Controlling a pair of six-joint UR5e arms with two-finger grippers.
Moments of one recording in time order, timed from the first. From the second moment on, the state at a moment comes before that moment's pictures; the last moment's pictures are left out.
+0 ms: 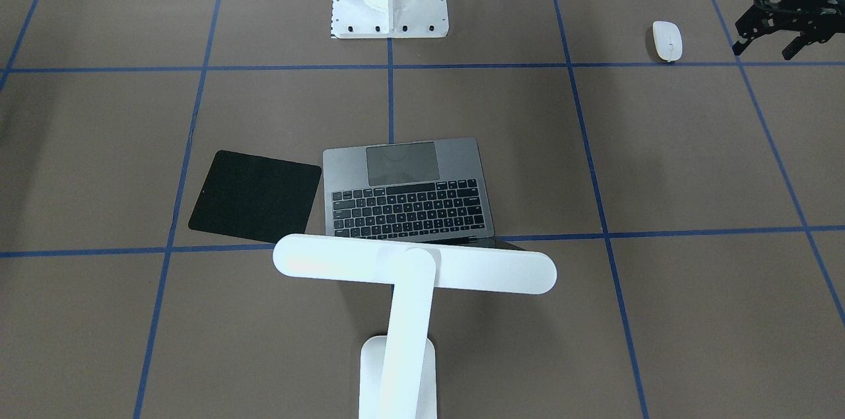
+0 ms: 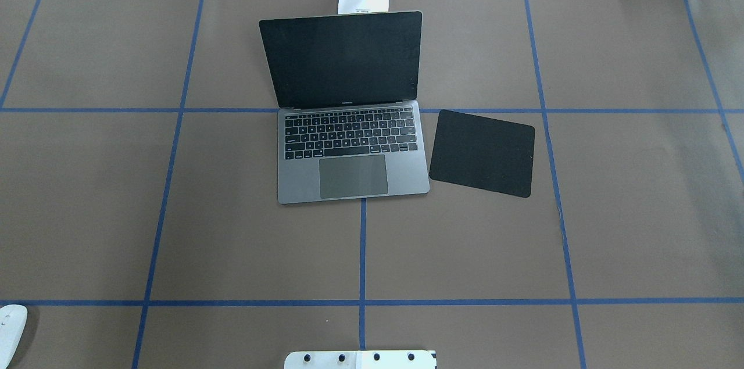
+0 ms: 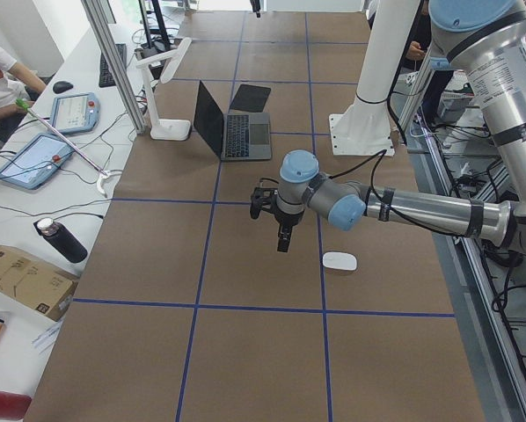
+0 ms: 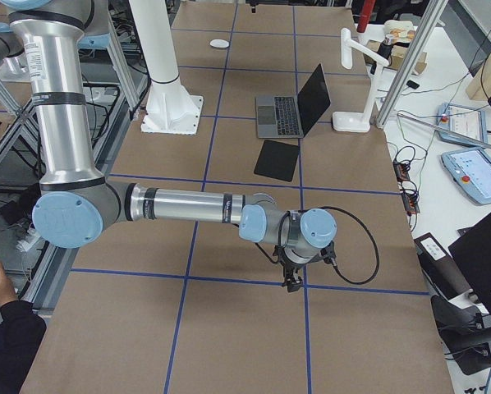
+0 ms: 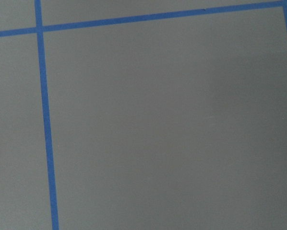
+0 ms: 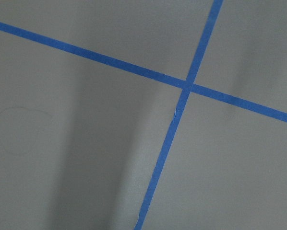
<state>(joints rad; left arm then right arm) -1.11 -1.12 -2.09 -2.05 -2.24 -0.60 1.51 -1.49 1.46 -1.69 2.41 -0.38</state>
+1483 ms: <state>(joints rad) -0.68 -1.00 -2.00 -2.43 -1.94 -1.08 1.50 -1.50 1.54 -1.69 2.41 -0.32</state>
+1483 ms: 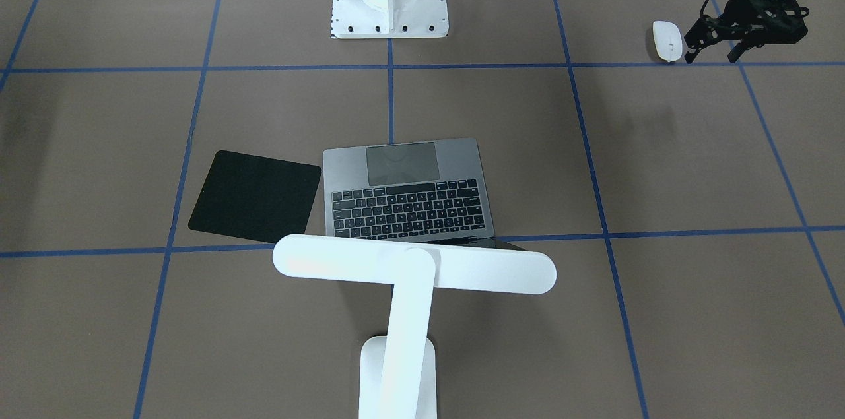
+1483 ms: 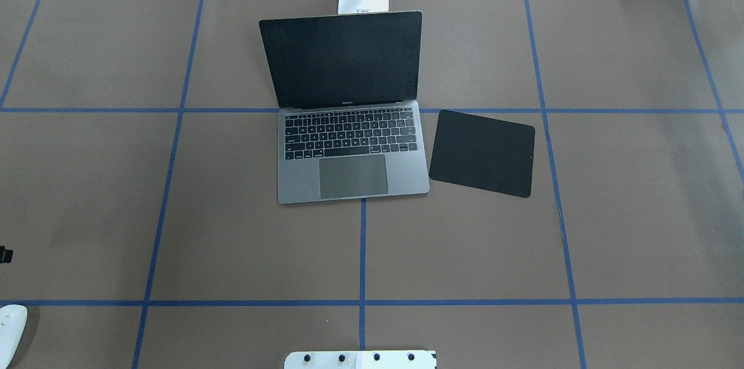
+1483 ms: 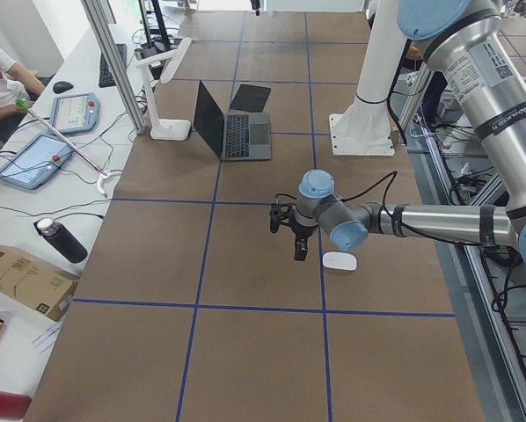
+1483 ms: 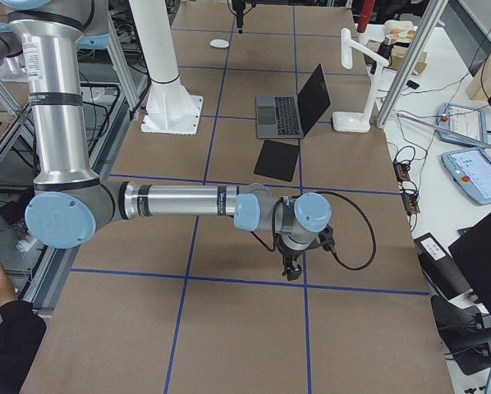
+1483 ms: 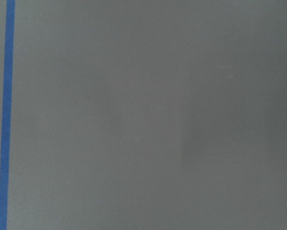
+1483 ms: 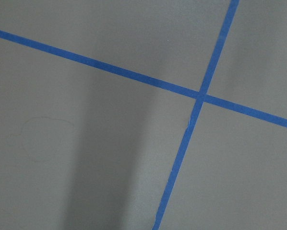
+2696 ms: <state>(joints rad) -0.33 -0.94 -1.89 -2.61 -1.82 -1.24 1.50 -1.50 1.53 -1.69 2.40 -0.32</state>
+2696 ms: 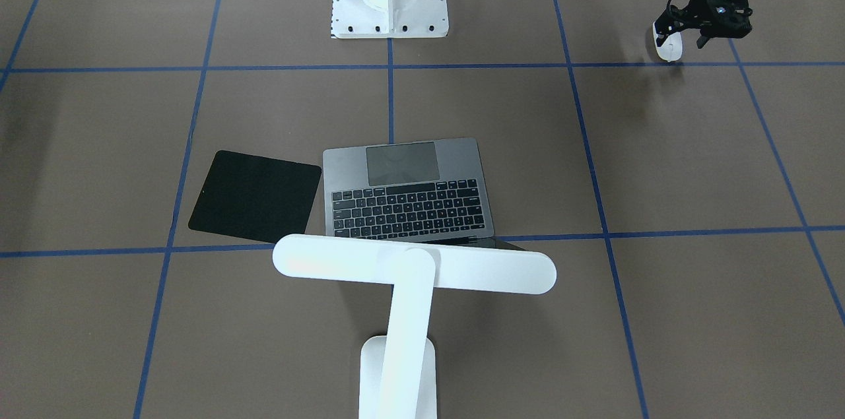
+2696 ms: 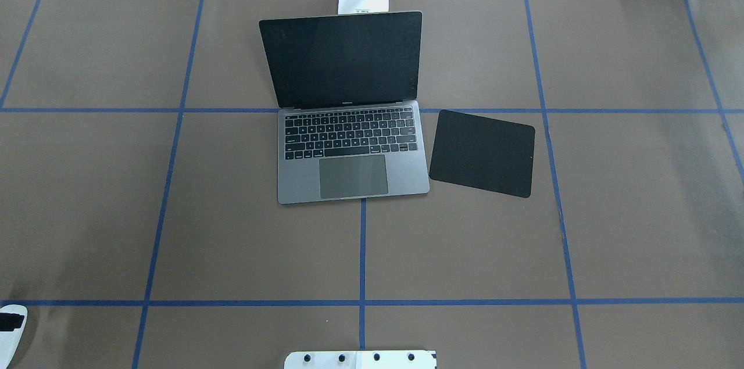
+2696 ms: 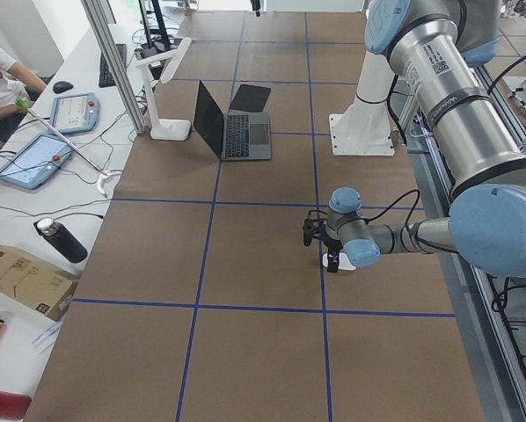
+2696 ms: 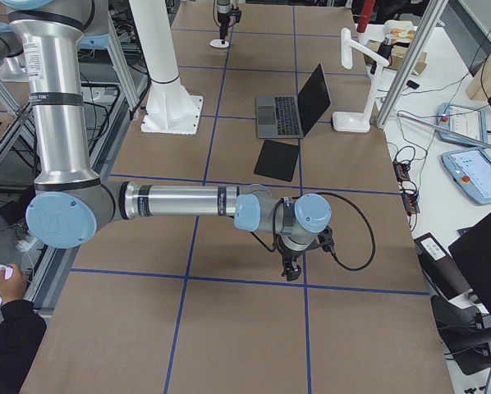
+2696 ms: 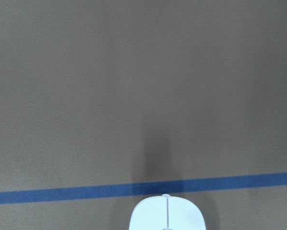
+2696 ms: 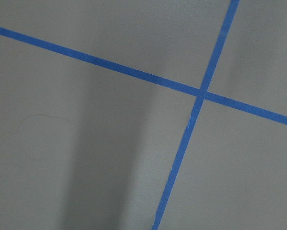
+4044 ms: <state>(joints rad) -0.28 -0.96 -1.88 -2.65 -1.82 -1.26 1.48 -1.50 1.53 -1.69 2.41 -0.28</state>
